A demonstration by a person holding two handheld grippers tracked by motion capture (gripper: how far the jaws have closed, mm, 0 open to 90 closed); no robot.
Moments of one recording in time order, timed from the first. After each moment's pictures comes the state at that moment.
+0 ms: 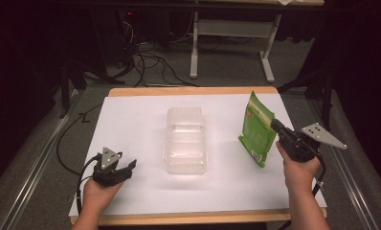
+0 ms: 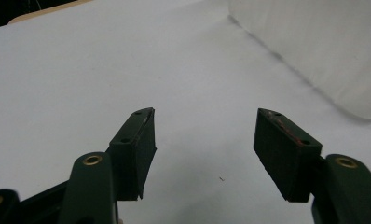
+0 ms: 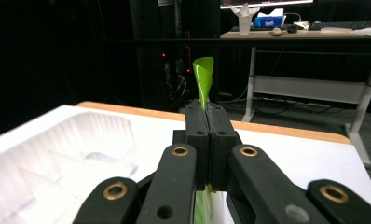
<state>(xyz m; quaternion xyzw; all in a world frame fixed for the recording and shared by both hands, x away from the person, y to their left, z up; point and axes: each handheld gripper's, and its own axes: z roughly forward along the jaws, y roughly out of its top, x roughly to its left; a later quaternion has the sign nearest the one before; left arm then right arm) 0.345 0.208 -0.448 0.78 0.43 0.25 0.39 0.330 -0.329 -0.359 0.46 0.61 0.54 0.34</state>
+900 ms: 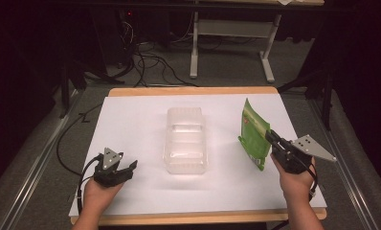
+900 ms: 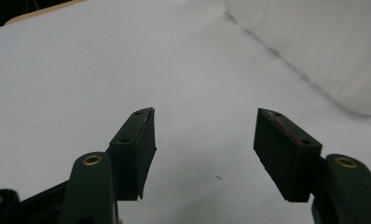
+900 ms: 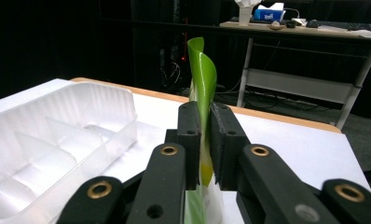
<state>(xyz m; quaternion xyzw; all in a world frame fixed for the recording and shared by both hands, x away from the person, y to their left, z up) 0.345 0.205 -0.449 0.78 0.42 0.25 0.38 0.311 -0.313 -0.376 0.45 0.64 0.51 0.36</state>
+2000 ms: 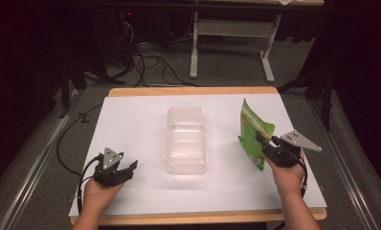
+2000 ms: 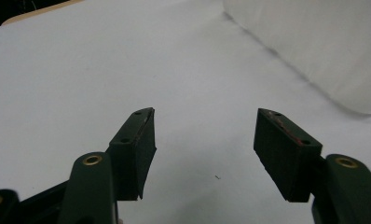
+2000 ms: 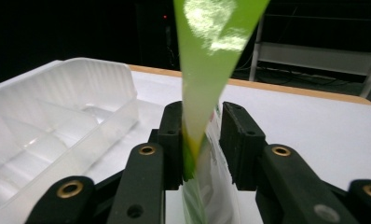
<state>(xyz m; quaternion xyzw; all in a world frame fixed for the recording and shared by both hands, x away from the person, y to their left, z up) 0.345 0.205 -0.449 0.78 0.42 0.25 0.38 0.342 -0.309 -0.400 0.47 0.66 0.49 0.32</state>
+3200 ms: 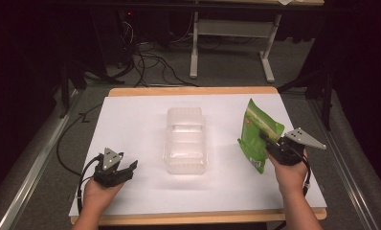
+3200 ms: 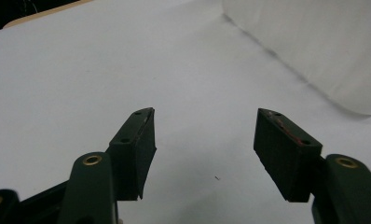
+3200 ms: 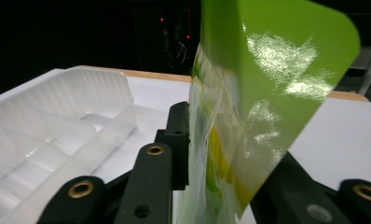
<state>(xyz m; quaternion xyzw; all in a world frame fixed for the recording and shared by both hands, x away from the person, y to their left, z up) 0.344 0.205 -0.448 0.78 0.42 0.25 0.38 0.344 -0.315 -0.393 0.49 0.65 0.49 0.31</state>
